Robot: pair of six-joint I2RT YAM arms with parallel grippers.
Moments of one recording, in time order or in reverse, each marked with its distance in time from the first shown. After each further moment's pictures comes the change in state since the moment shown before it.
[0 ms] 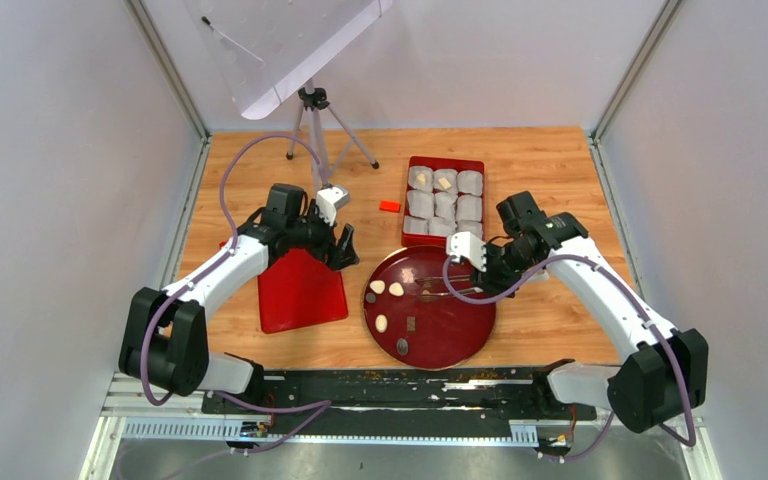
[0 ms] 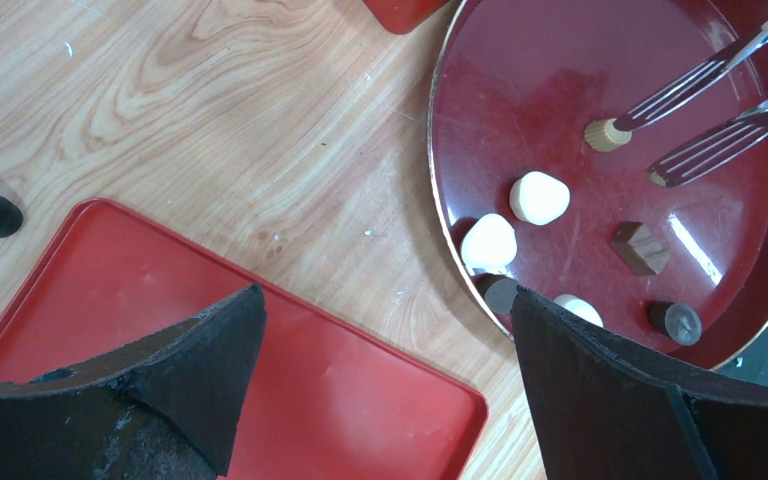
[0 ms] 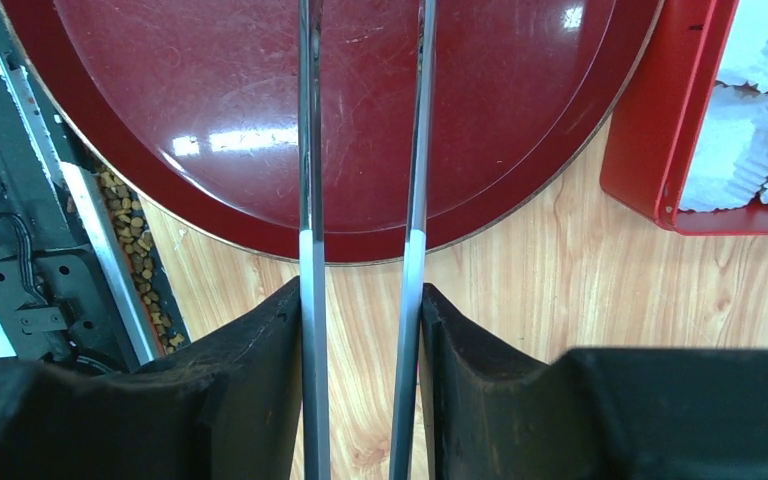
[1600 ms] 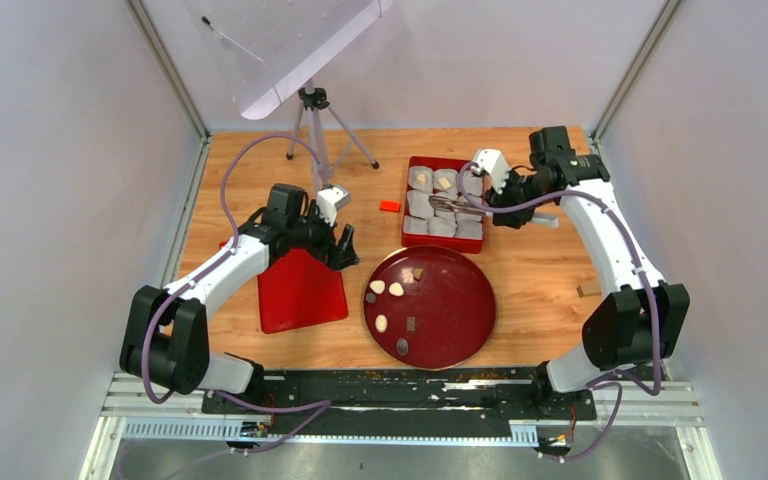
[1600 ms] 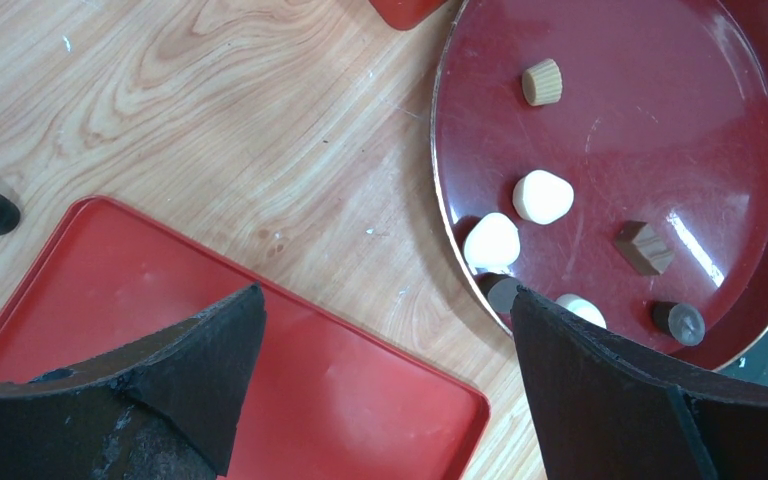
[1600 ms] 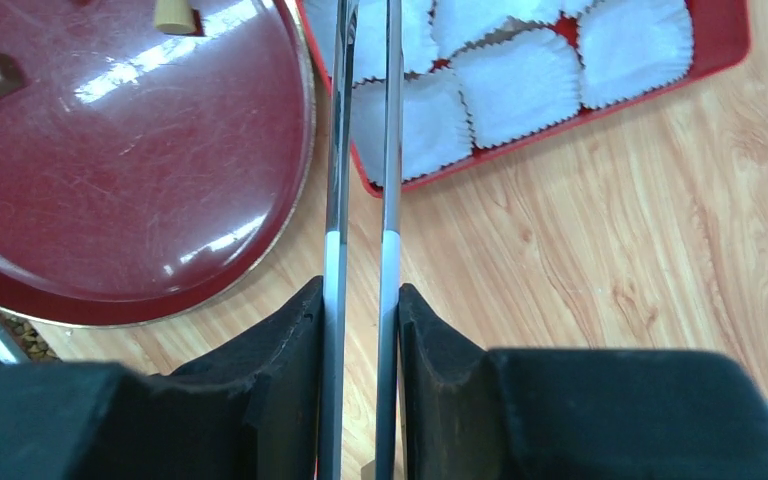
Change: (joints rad) left arm 0.000 0.008 0.000 0.001 -0.003 0.000; right arm -0.230 0.294 0.438 0.050 -0.045 0.159
